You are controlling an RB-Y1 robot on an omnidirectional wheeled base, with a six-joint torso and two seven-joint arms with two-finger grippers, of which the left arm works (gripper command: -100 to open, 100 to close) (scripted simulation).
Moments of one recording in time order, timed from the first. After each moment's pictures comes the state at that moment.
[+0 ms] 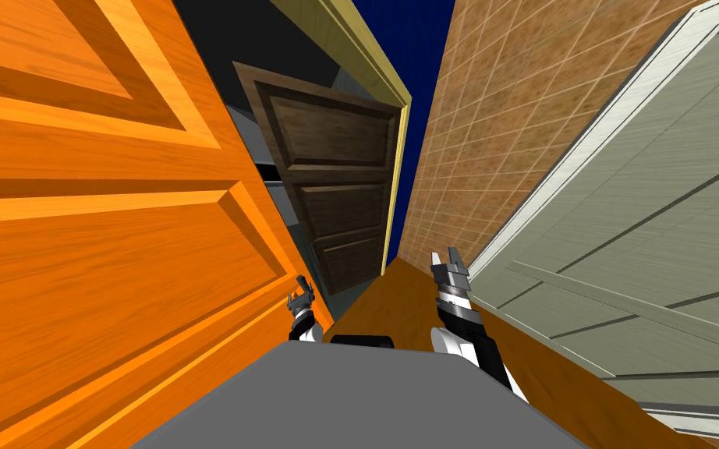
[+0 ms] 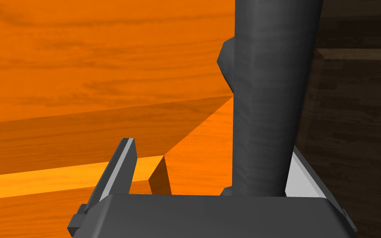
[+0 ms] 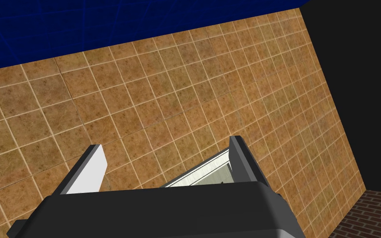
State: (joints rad) arm 0.10 0.05 -0.03 -0.91 0.90 -0.99 0.95
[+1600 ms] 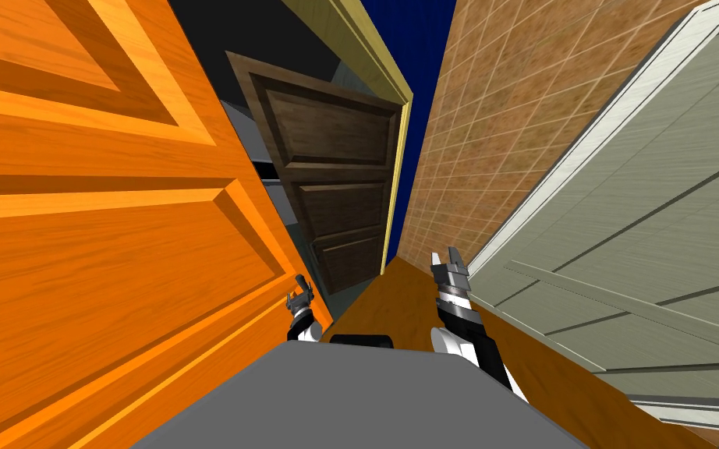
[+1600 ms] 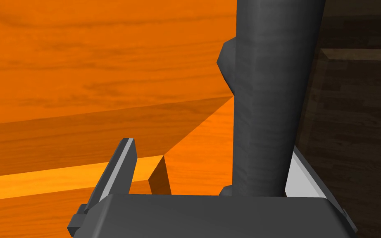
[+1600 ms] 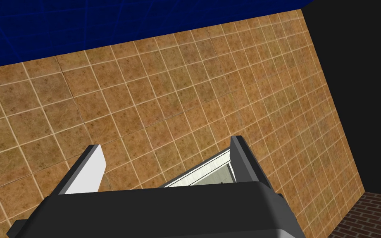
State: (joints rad) arm 0.12 0.05 -0.01 -0.97 0.92 -0.95 0.91
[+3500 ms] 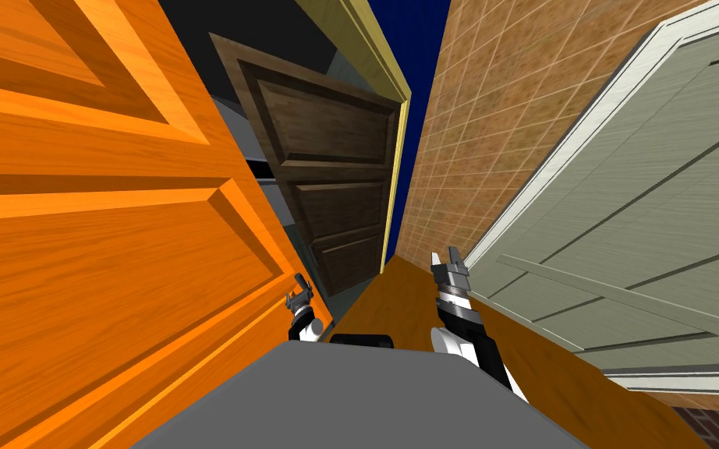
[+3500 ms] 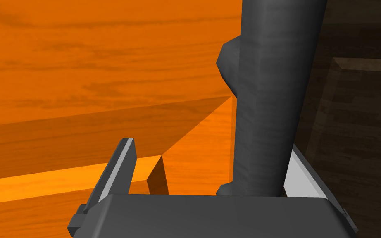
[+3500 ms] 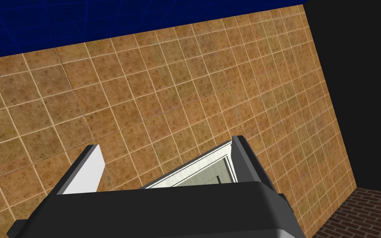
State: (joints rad) arm 0.10 0.03 0.01 -0.96 0.95 -0.96 0.90
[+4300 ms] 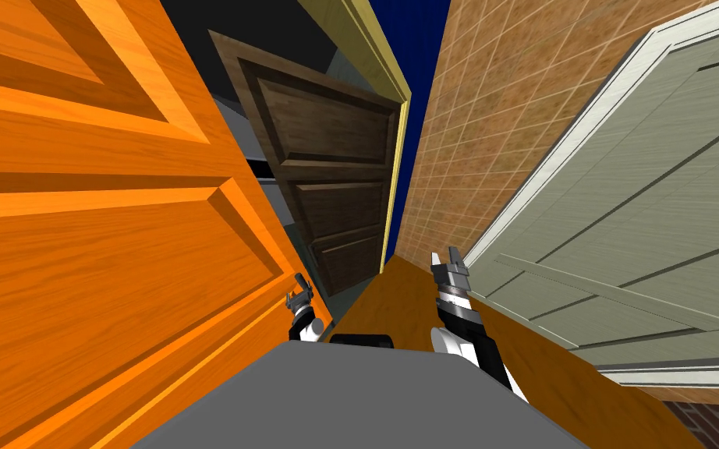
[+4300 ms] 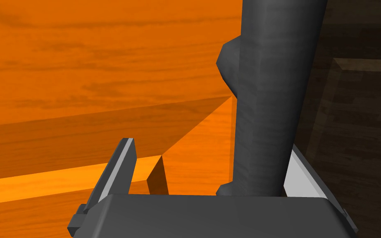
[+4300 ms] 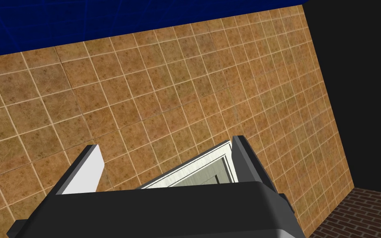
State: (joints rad) arm 0.10 0.02 0.01 -0.98 0.95 -0.96 0.88
